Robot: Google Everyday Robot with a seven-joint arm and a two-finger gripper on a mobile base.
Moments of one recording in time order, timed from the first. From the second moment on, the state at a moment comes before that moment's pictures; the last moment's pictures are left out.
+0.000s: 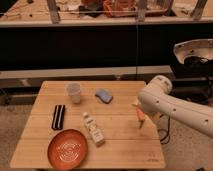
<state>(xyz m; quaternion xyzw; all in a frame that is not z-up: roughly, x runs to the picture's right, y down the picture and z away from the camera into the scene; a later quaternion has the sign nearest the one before) 0.210 0.138 0.747 -0.23 -0.05 -0.39 0.89</state>
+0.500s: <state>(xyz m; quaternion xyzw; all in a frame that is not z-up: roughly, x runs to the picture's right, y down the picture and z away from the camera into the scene) 0.206 0.151 0.772 -0.23 -0.06 -0.42 0.87</state>
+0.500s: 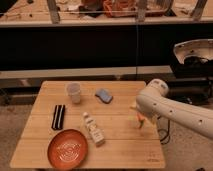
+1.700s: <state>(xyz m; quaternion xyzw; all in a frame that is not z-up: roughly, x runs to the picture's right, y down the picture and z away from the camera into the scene) 0.199 0.171 0.806 -0.22 -0.11 -0.48 0.84</state>
